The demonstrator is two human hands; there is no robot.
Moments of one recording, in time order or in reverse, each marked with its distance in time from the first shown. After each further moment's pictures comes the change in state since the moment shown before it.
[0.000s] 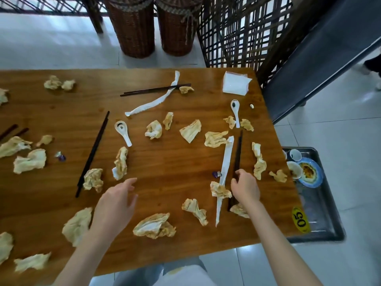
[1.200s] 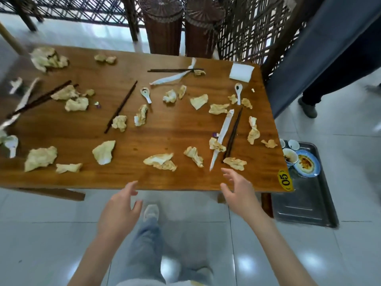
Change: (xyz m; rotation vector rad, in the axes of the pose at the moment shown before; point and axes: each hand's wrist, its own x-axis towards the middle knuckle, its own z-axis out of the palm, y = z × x) left_hand -0.240 0.006 0.063 -0.183 0.146 -0.236; right_hand -0.200 0.105 -0.020 0.200 -0.100 -0.538
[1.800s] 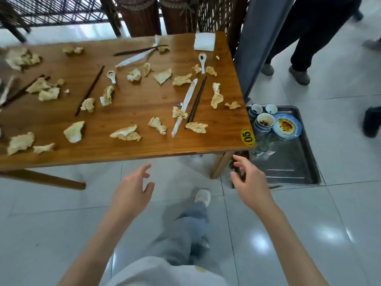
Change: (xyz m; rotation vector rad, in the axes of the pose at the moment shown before) left_hand -0.100 0.119 0.072 0.133 -0.081 0.166; right_hand -0.106 0.138 -0.084 0.163 0.117 0.019
